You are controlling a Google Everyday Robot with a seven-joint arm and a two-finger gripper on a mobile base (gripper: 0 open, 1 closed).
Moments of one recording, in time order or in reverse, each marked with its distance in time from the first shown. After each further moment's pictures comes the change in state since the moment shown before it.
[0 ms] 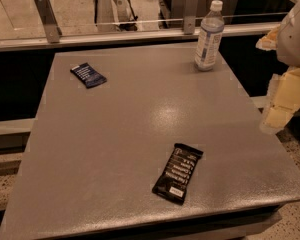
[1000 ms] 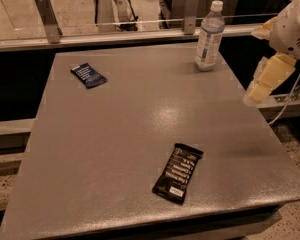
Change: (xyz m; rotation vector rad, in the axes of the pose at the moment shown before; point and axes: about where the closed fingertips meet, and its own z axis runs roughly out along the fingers) arm 0.001 -0.072 0.034 0.060 -0.182 0.072
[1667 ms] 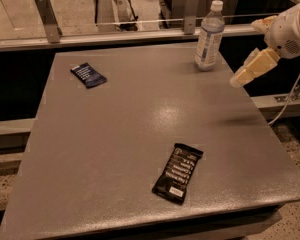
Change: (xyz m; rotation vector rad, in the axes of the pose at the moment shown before) arm -0.002 -0.076 0.040 0.131 -0.267 0.095
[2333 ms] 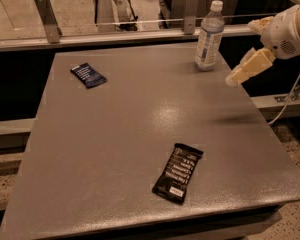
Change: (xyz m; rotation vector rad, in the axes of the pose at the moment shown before) arm -0.004 -0.001 0.007 -0.004 -0.038 0.019
